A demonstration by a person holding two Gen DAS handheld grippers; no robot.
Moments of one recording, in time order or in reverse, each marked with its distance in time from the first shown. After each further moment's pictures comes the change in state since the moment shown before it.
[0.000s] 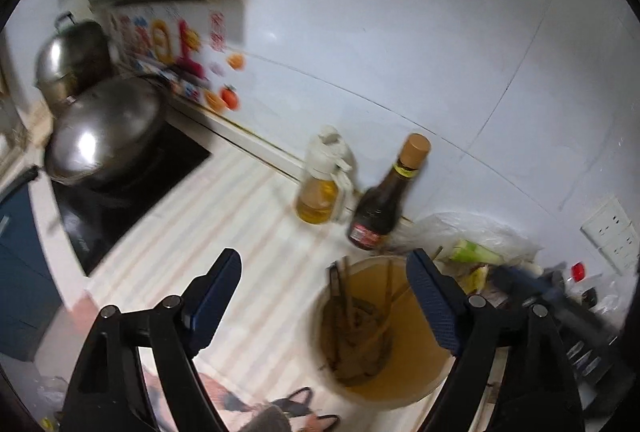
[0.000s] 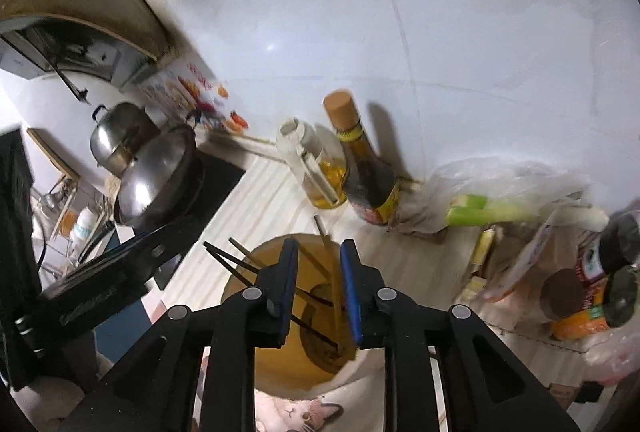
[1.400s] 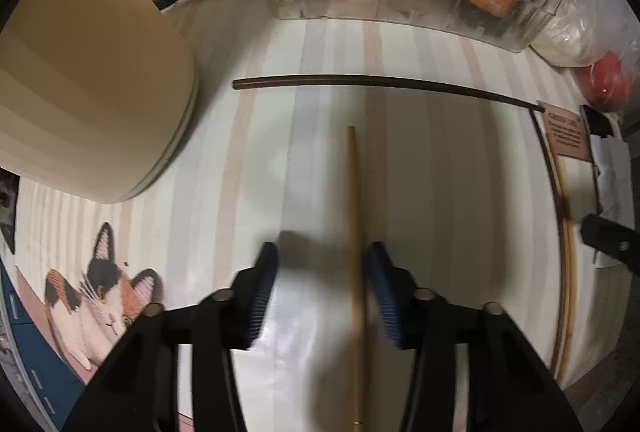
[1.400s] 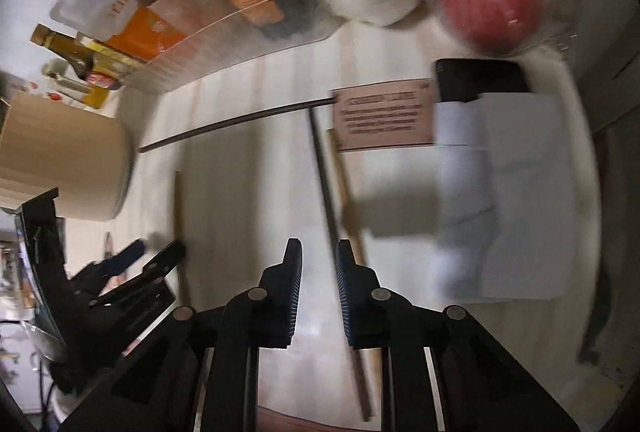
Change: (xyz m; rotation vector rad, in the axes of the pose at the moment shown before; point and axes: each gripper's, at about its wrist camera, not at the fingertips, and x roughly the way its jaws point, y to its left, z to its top) left arm 0.129 -0.185 -0.290 0.500 0.471 -0.031; right arm -0.029 -0.275 -0.279 0.496 0.317 -0.228
